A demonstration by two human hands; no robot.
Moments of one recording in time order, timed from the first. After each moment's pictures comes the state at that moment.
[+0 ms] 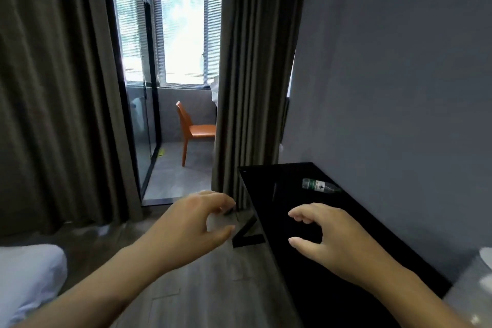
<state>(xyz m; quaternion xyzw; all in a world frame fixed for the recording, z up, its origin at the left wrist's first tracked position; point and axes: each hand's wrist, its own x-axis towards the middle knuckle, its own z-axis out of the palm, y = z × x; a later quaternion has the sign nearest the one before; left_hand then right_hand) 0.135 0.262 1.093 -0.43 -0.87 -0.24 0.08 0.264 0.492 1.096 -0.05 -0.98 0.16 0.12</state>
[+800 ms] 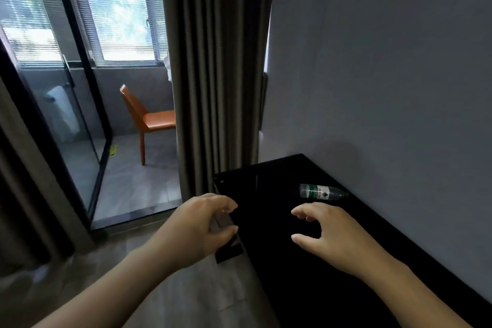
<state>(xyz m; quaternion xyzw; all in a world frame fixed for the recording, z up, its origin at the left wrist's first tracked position) -0.210 0.460 1.047 -0.49 -0.83 -0.26 -0.03 -0.048 0.669 1.038 -0.18 -0.96 0.19 0.08</state>
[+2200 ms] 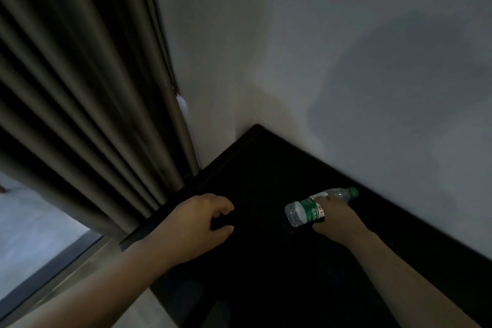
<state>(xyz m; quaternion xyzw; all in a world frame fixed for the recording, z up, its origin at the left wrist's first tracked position) -0.589 0.875 0.913 -0.64 -0.71 -0.13 -0.26 -0.324 1.054 0.807 -0.50 -0.84 0.21 -0.08</state>
